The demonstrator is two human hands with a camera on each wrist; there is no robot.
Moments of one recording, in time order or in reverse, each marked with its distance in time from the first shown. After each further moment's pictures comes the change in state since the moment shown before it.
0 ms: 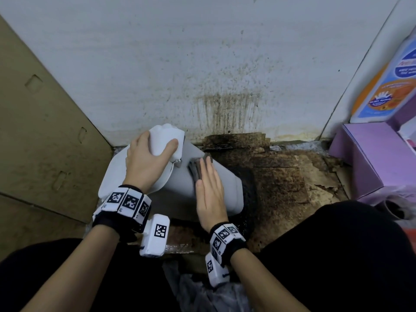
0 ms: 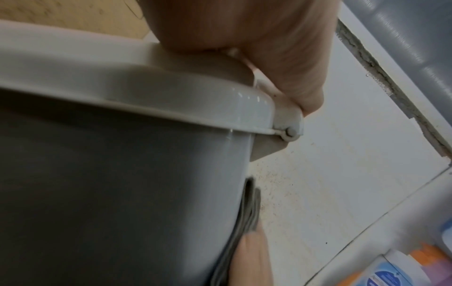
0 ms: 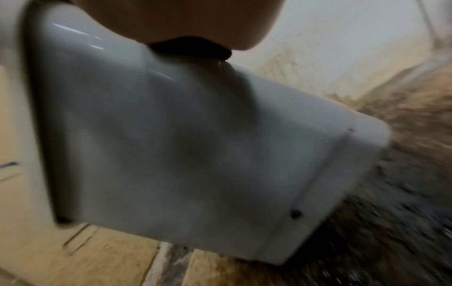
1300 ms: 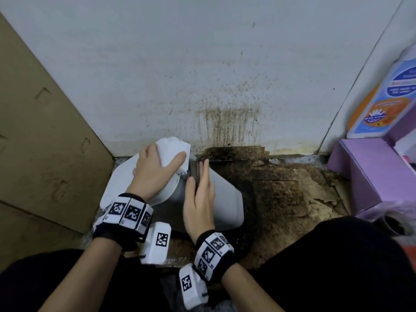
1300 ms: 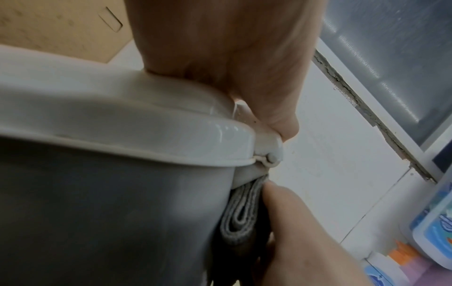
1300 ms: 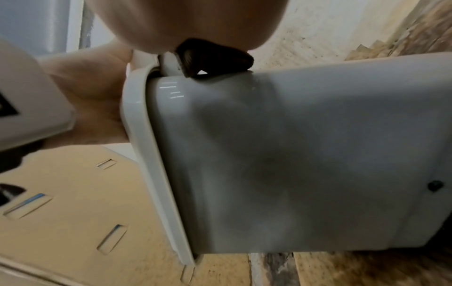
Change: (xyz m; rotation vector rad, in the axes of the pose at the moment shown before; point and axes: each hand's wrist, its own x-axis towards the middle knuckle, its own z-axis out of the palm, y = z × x) left_hand -0.013 0.031 -0.007 0.078 -0.158 -0.031; right_hand 0.011 -0.074 -0.009 0.339 0.041 0.229
